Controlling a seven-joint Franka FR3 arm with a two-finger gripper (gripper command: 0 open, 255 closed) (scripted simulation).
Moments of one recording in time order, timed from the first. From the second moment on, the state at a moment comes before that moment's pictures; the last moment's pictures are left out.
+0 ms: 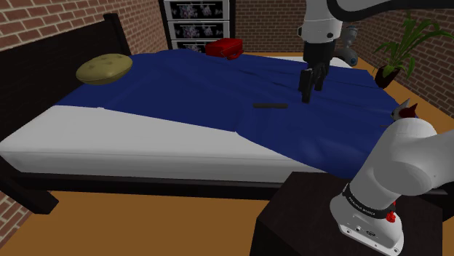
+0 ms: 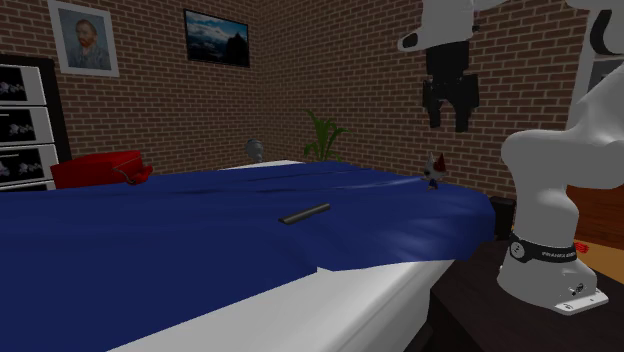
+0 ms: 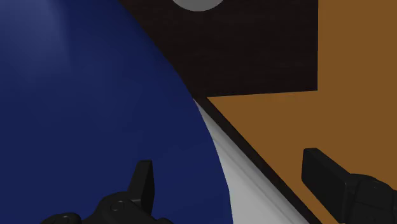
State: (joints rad) arm -0.01 -0.81 0.00 -2.44 -0.03 1.49 0.00
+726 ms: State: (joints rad) arm -0.02 -0.64 -0.20 -2.47 -0.15 1.73 -0.30
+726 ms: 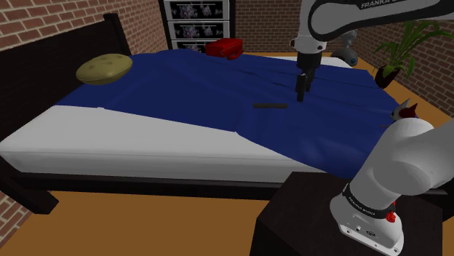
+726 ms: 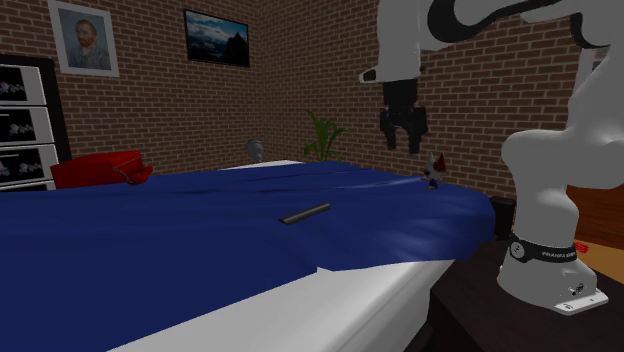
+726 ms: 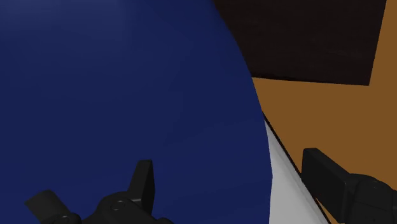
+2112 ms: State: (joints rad) arm 0.00 0.18 -0.51 -2.06 0.12 2.13 -1.12
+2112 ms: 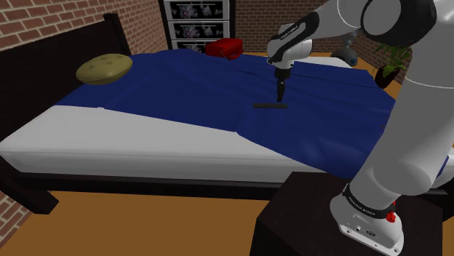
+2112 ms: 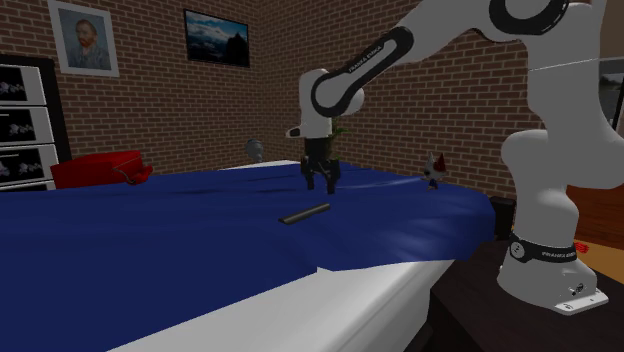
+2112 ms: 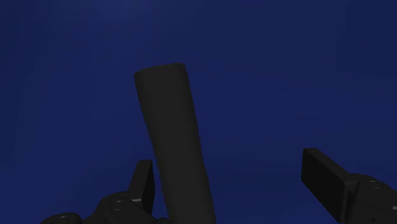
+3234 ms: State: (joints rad) arm -0.05 0.37 -0.47 -1.98 0.24 2.22 -1.26
